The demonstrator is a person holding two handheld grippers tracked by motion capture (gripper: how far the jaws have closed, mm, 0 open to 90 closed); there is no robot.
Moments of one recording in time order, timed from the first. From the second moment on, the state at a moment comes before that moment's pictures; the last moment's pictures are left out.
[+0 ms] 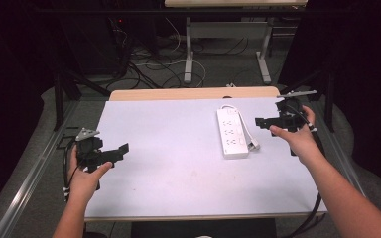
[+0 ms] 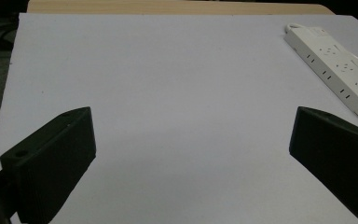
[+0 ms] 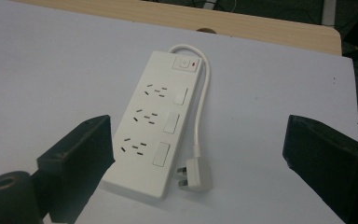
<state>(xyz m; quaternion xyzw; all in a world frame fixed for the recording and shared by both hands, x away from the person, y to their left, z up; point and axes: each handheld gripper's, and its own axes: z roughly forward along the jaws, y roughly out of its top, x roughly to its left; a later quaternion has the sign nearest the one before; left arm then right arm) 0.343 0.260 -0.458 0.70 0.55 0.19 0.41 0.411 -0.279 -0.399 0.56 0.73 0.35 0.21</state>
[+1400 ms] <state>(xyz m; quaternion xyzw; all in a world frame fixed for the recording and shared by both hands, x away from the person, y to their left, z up) 0.346 0.263 -0.462 0.70 0.56 0.19 0.41 0.514 -0.268 -0.397 0.58 0.71 0.33 0.24</state>
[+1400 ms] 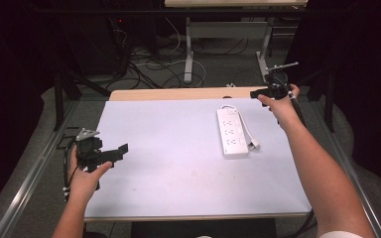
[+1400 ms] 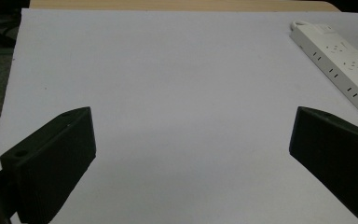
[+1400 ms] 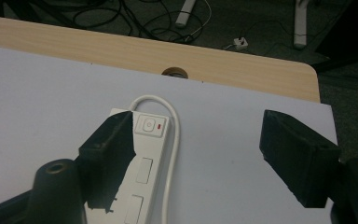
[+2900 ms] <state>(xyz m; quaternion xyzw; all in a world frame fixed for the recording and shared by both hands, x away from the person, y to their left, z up) 0.346 0.265 -0.464 0.70 0.56 0.19 0.41 0.547 -0.228 -0.459 0.60 0.74 0.26 0.15</state>
